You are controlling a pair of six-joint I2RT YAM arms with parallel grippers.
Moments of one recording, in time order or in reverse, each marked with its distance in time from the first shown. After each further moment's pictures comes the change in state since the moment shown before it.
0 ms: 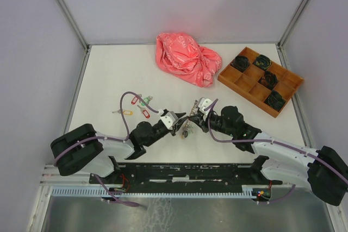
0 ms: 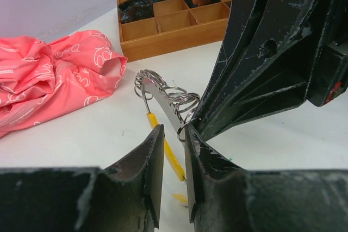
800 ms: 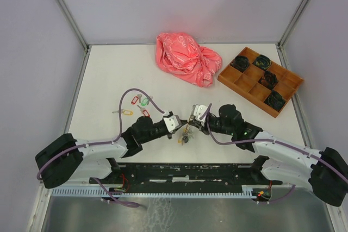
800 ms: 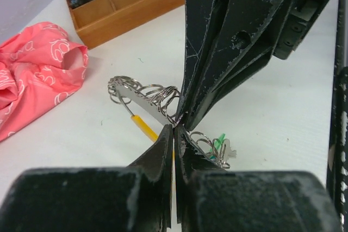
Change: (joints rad) left arm 0.035 -0.167 0.055 -0.372 0.218 0.093; right arm 0.009 -0.013 0.042 -0.147 -0.097 -0.178
